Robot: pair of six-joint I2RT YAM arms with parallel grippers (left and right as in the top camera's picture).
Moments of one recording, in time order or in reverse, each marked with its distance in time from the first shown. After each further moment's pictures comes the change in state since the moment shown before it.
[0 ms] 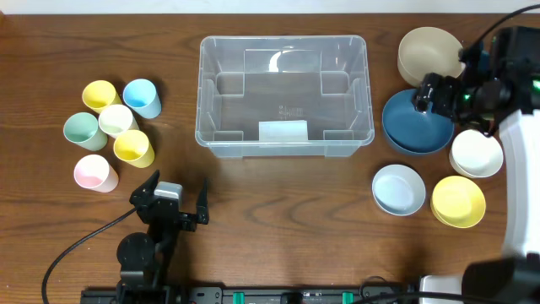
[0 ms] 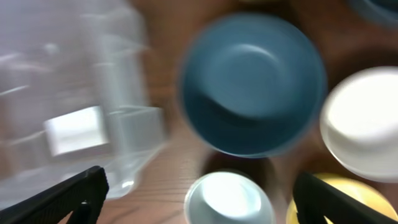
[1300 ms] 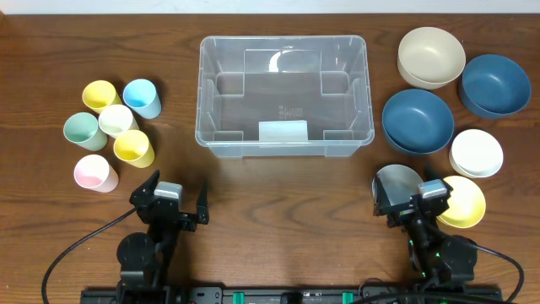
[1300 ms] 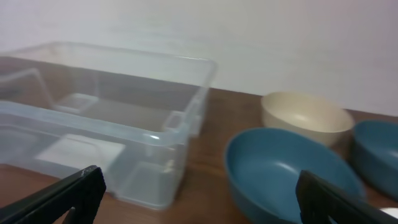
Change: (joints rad) left arm 0.000 0.000 0.000 0.000 0.000 0.000; right arm 0.195 -1.577 -1.564 1.119 -0.056 -0.231
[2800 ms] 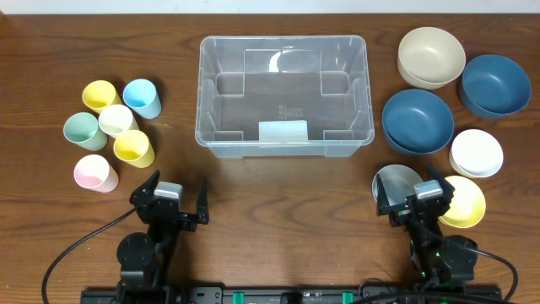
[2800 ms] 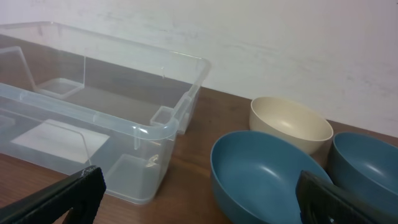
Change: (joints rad) left arm 0.000 0.000 0.000 0.000 0.000 0.000; right arm 0.000 0.002 0.000 -0.006 0.046 -0.136
